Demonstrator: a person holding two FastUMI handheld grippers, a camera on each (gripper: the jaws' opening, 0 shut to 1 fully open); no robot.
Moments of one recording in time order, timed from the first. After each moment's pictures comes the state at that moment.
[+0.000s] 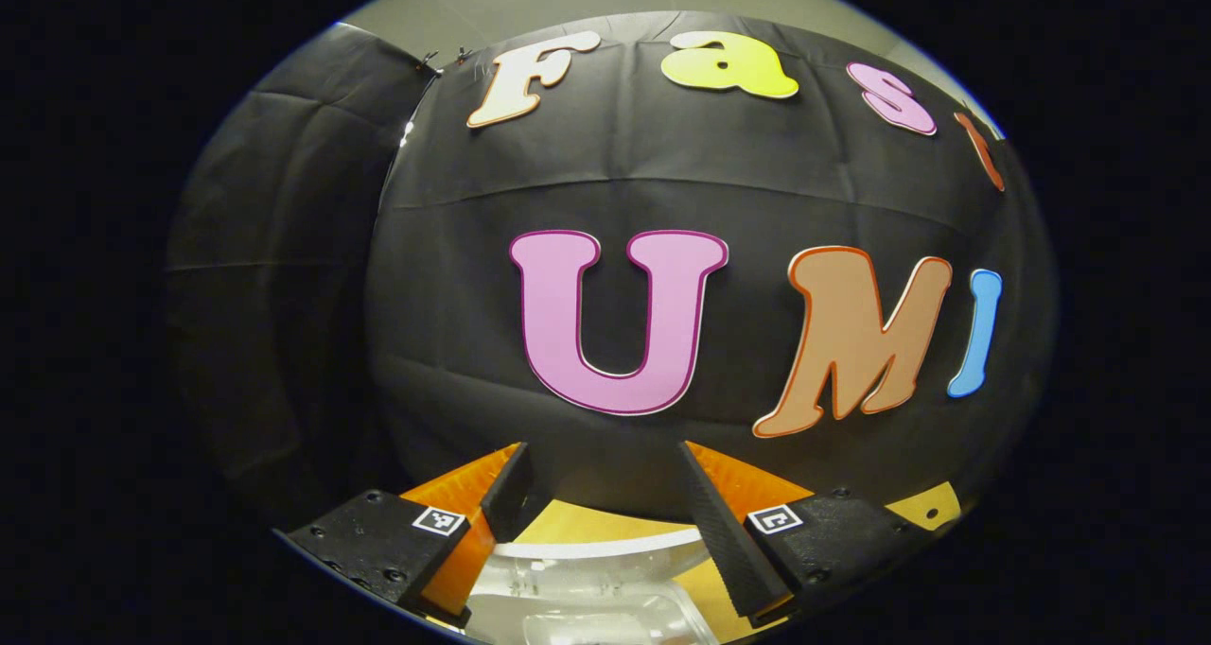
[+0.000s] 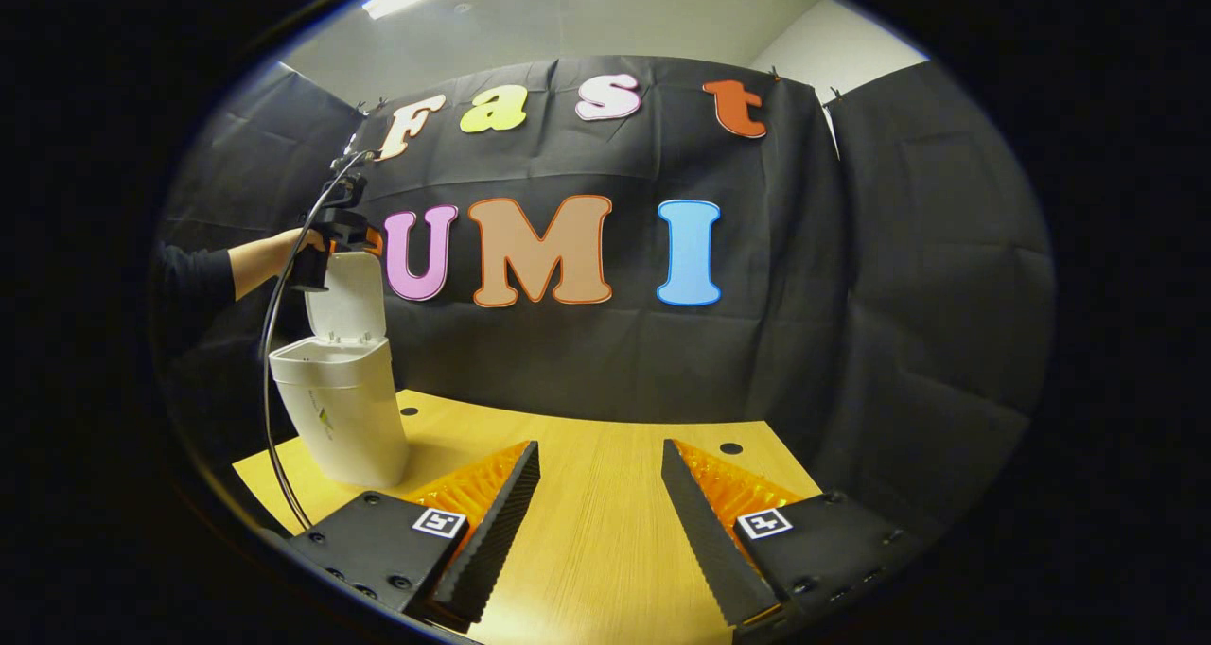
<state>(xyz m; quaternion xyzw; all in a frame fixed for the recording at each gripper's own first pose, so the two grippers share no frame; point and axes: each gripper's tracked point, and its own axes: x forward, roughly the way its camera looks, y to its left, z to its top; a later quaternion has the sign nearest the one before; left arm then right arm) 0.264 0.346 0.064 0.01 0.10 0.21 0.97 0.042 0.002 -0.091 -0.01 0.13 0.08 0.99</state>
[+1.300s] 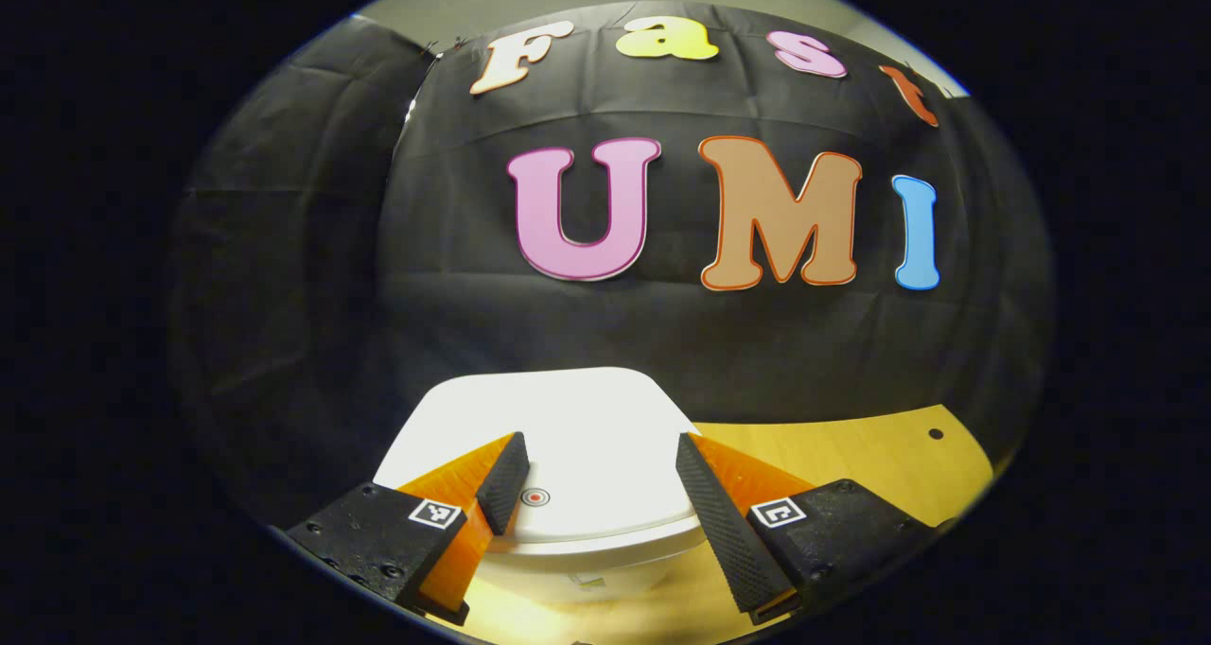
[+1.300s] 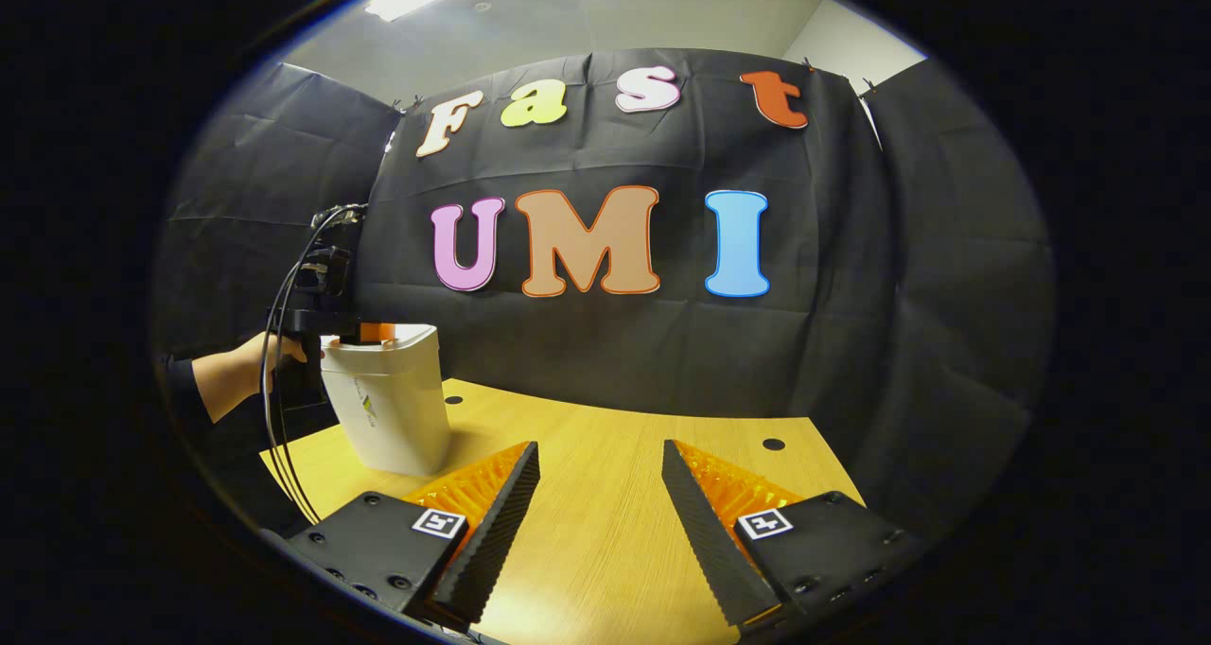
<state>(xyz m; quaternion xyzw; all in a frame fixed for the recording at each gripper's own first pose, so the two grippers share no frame) 0.119 0.267 -0.087 0.04 0.14 0.19 0.97 0.033 0.023 -0.103 -0.03 0.15 0.15 0.98</state>
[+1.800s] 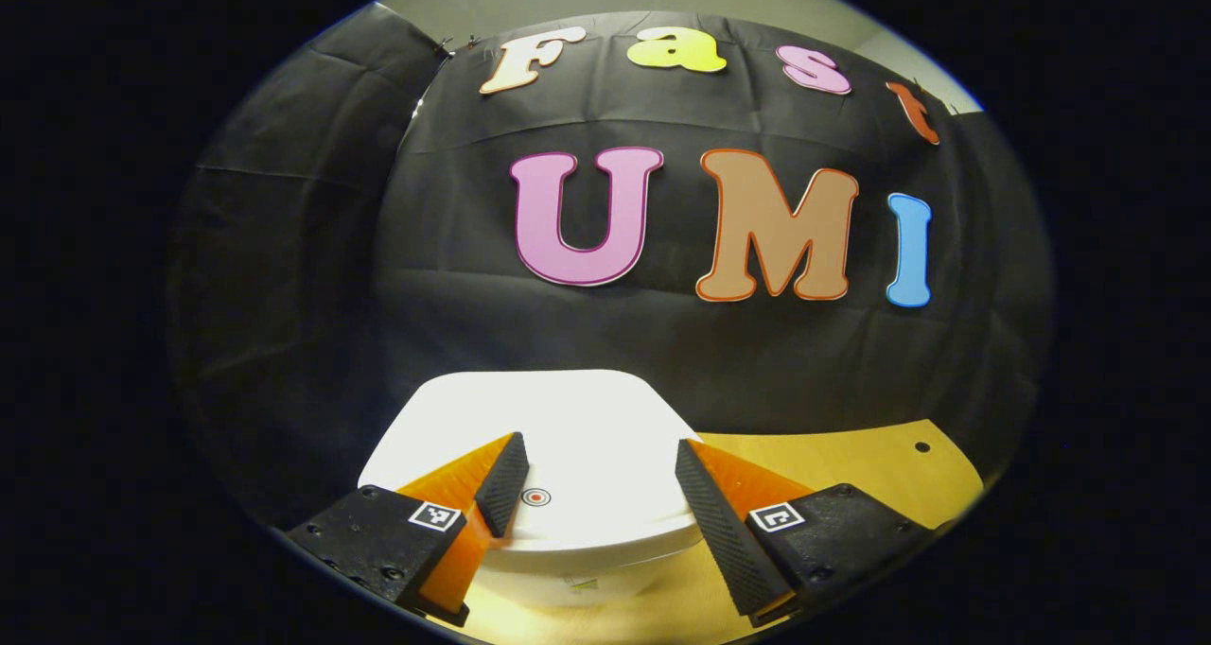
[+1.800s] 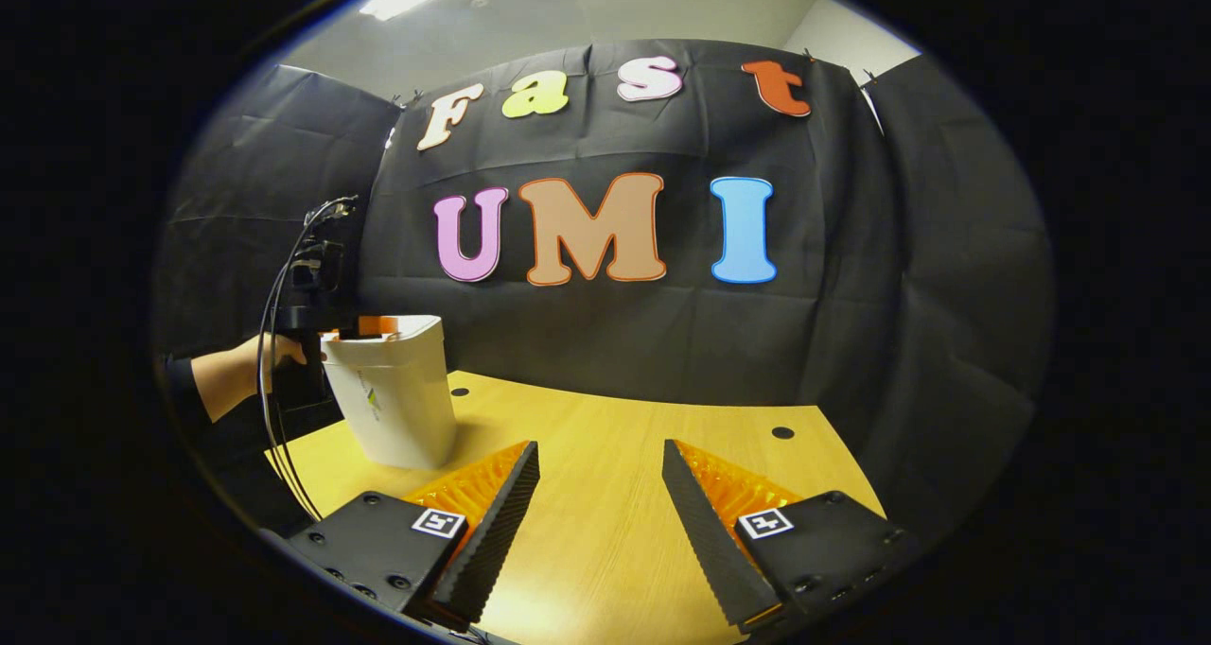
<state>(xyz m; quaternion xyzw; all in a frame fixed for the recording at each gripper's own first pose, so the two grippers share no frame) 0.116 0.266 -0.082 0.00 0.11 0.17 0.98 0.031 0.036 -0.107 -0.02 0.15 0.16 0.98</state>
